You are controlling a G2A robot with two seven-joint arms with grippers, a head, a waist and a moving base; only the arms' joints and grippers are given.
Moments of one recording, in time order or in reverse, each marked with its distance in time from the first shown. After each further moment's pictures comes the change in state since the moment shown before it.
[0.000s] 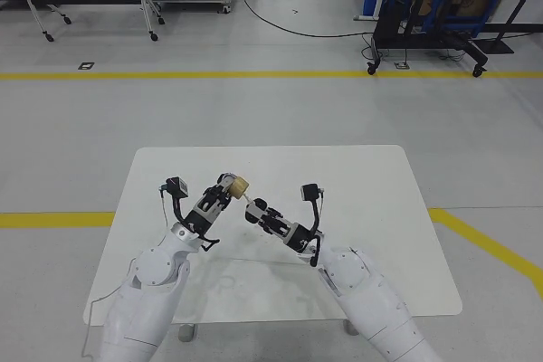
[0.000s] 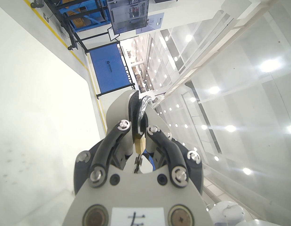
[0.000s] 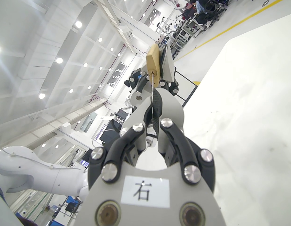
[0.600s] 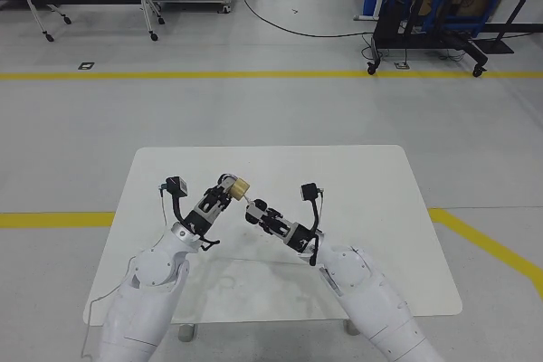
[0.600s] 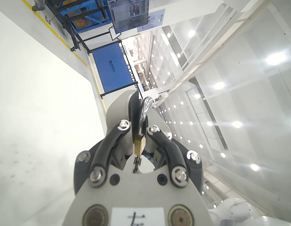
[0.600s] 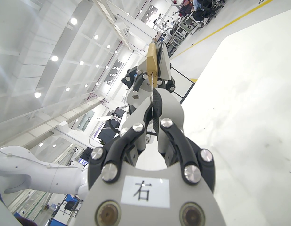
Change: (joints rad) left arm 0.001 0.005 -0.001 -0.002 0.048 -0.025 -0.007; right arm 0.005 0.010 -0.004 -0.007 -0.009 0.025 0.012
